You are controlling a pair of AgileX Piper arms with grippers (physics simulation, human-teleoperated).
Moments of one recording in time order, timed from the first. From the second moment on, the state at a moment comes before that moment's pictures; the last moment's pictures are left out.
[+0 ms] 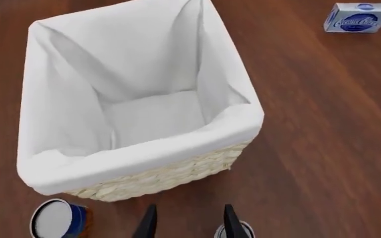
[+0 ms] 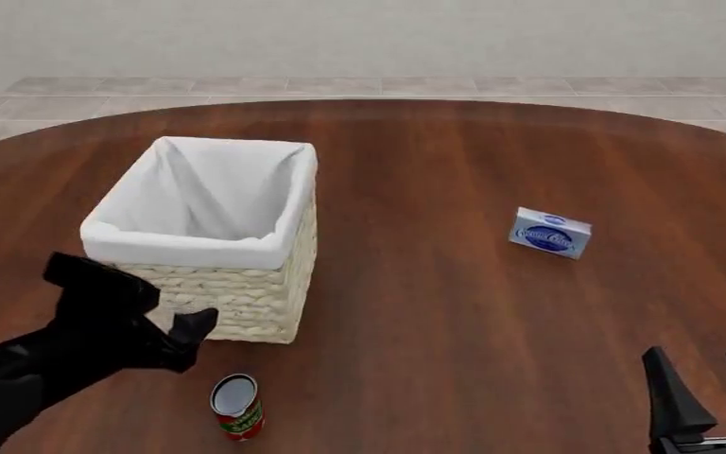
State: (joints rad) left arm -0.35 0.95 -0.46 0.18 0.03; right arm 0.04 0.01 0.00 0.00 -0.02
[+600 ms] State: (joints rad) left arm -0.35 1.01 -0.50 0.32 0.11; right arm 0.03 0.01 0.00 0.00 -0.01
